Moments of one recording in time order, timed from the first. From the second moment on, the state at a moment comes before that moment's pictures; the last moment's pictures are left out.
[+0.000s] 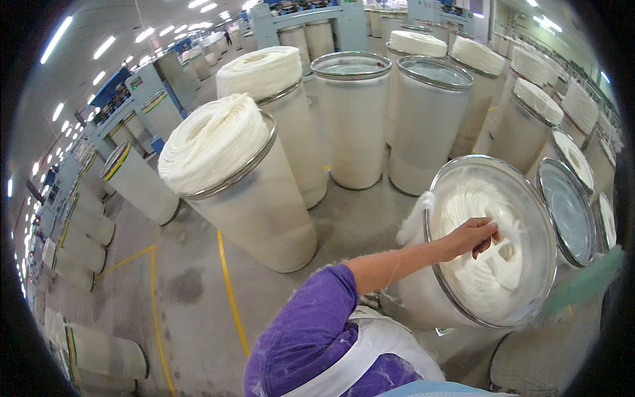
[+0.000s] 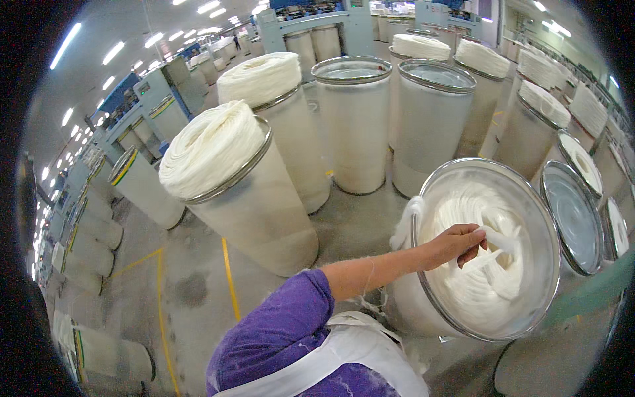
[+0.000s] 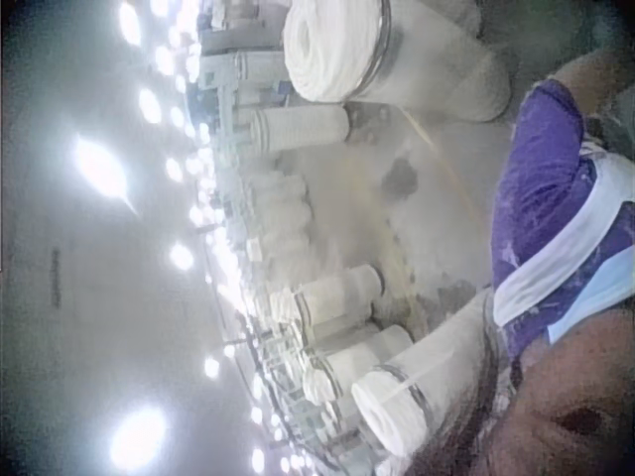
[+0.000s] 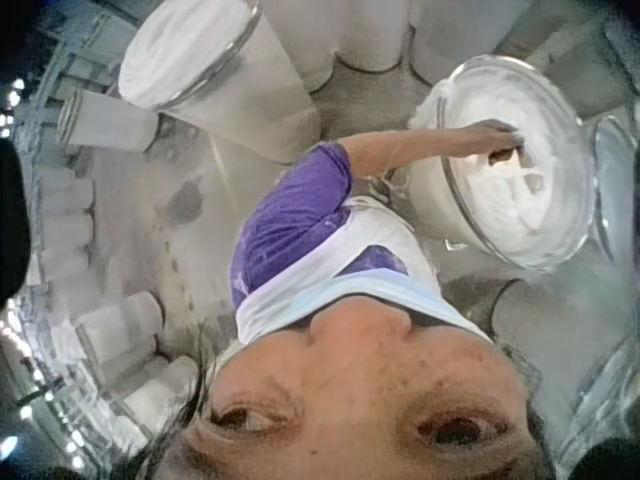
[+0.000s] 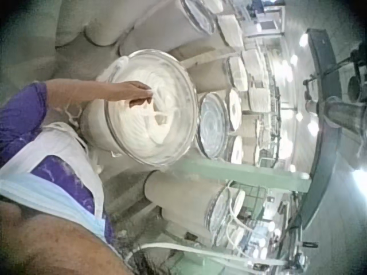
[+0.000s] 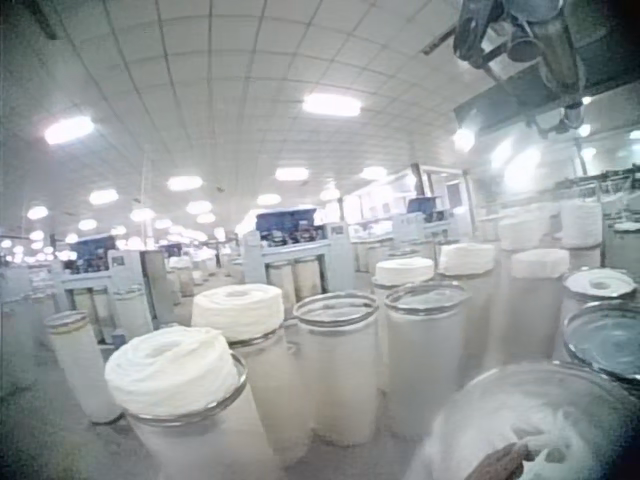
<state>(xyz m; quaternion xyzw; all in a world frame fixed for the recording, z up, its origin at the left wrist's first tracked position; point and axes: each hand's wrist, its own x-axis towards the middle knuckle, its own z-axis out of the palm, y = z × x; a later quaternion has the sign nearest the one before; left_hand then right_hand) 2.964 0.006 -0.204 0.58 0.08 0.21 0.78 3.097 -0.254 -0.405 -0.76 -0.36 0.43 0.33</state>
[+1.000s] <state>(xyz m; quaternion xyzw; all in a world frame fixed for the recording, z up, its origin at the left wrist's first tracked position) 2.997 -0.030 -0.225 0.81 -0.03 0.23 0.54 3.118 -0.158 -0.157 -0.49 -0.19 0.36 0.77</state>
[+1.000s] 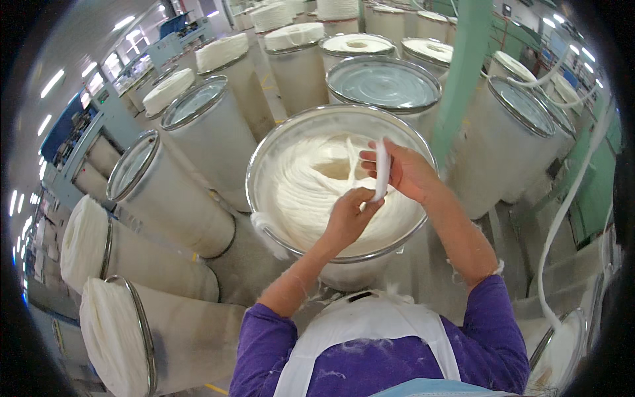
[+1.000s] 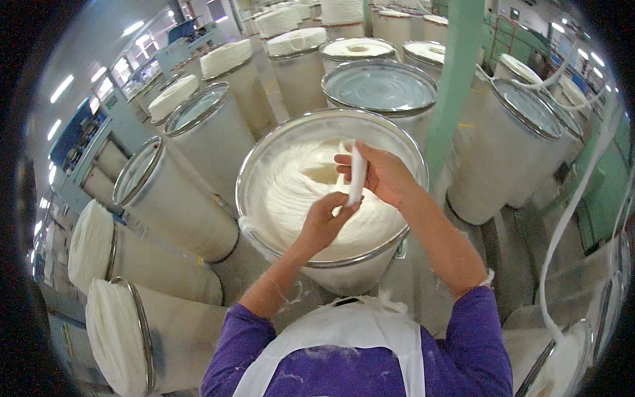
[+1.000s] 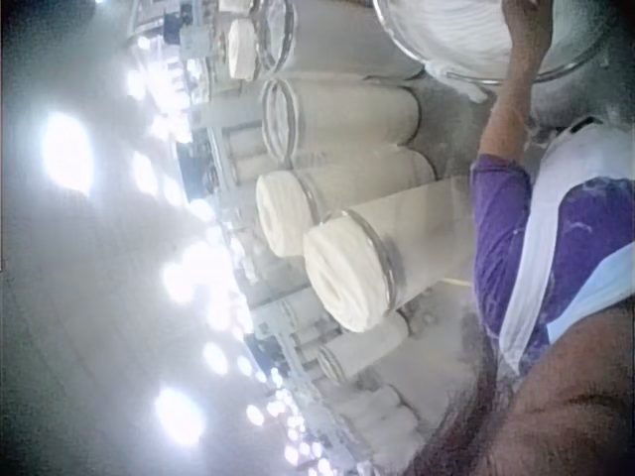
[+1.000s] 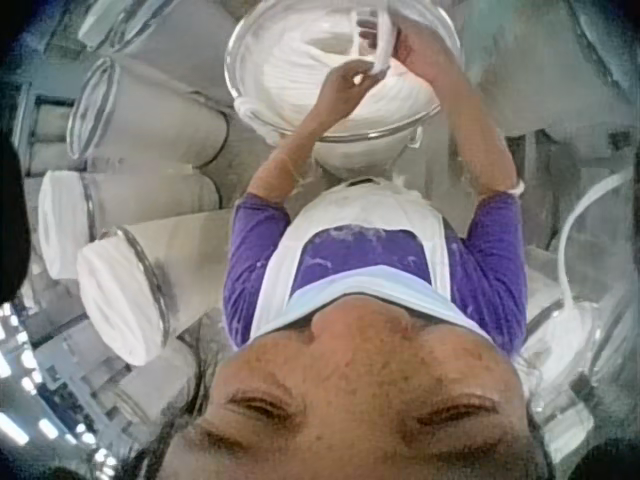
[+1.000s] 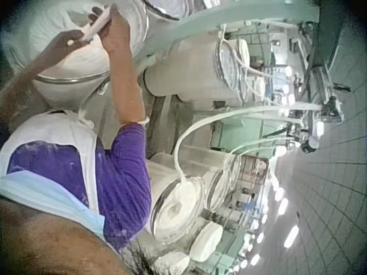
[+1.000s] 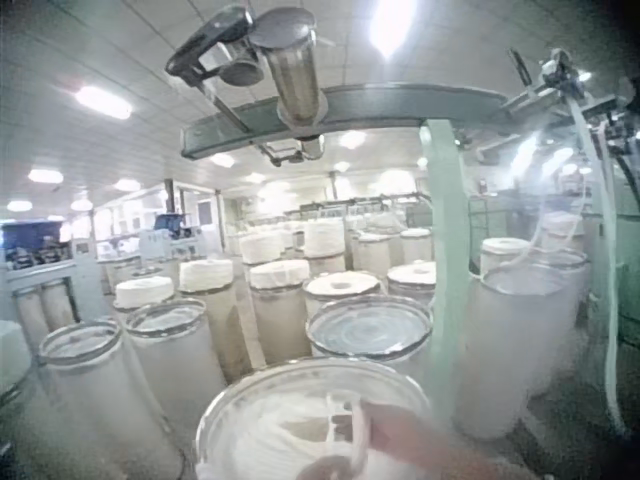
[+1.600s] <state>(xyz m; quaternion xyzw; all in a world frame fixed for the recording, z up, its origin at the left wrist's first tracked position) 2.982 -0.073 -0.169 0.57 -0.16 0.43 0.68 3.078 -0.055 -0.081 -0.51 -0.56 -0.18 0.63</state>
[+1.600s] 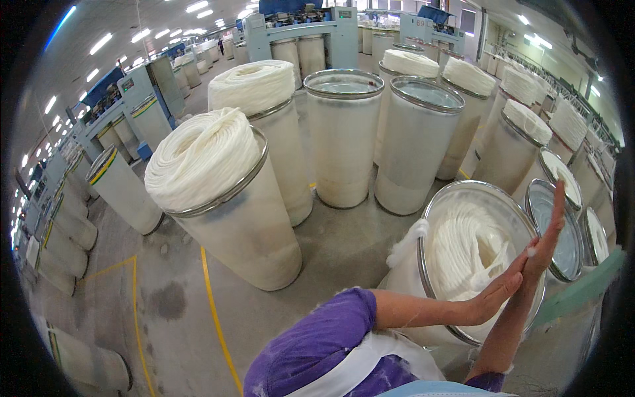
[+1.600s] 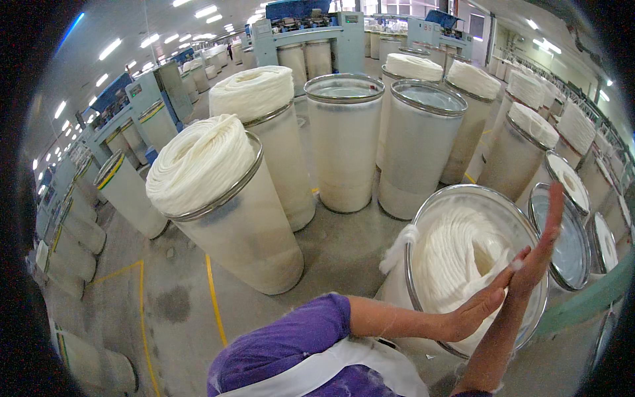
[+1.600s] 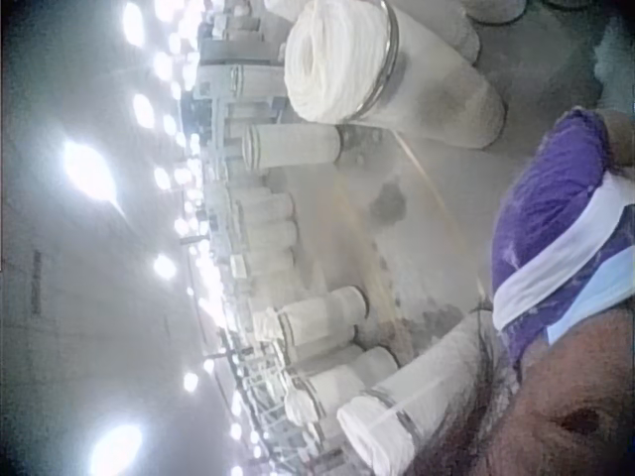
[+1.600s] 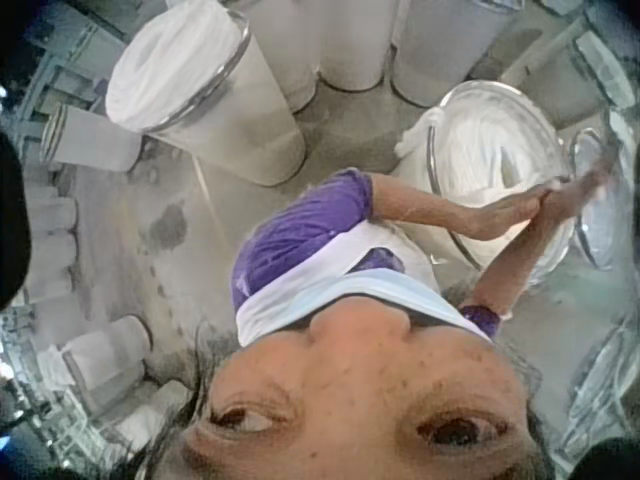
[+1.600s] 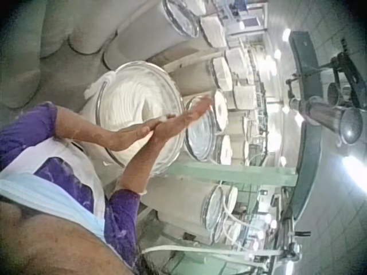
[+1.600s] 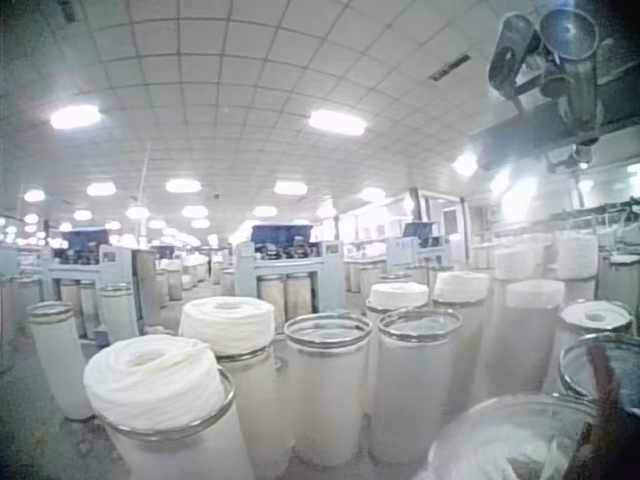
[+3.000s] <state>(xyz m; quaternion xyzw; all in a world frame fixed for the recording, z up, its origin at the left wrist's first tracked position) 3.033 0.094 0.321 0.71 0.02 0.66 -0.26 3.162 -0.030 0.182 -0.47 -0.47 0.00 0.74</state>
